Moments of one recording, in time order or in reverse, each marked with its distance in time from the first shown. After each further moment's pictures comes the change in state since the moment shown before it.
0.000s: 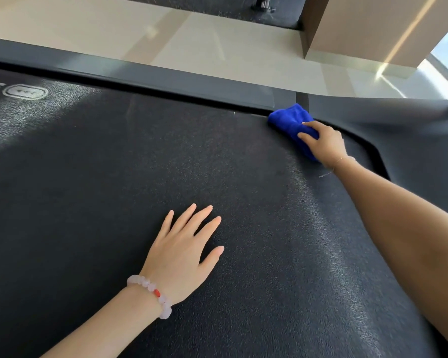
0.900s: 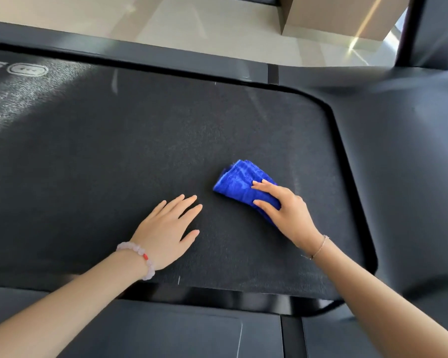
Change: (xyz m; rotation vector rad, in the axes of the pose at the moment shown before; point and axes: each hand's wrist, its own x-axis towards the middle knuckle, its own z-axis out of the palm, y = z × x) left_hand -0.094 0.018 -0.016 -0.068 -0.189 0.089; right_hand -0.302 -0.029 -0.009 0.175 -0.169 -0.185
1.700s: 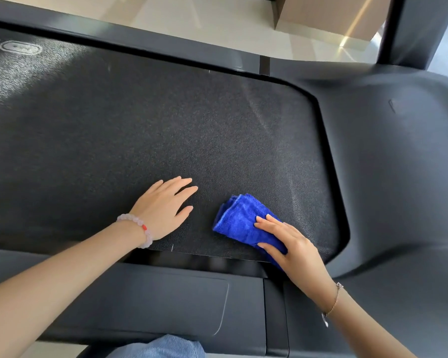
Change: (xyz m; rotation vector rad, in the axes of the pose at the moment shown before) left_hand -0.009 0.007 0.001 -0.049 0.087 0.042; right_hand -0.129 -0.002 -0.006 -0.099 0.003 -0.103
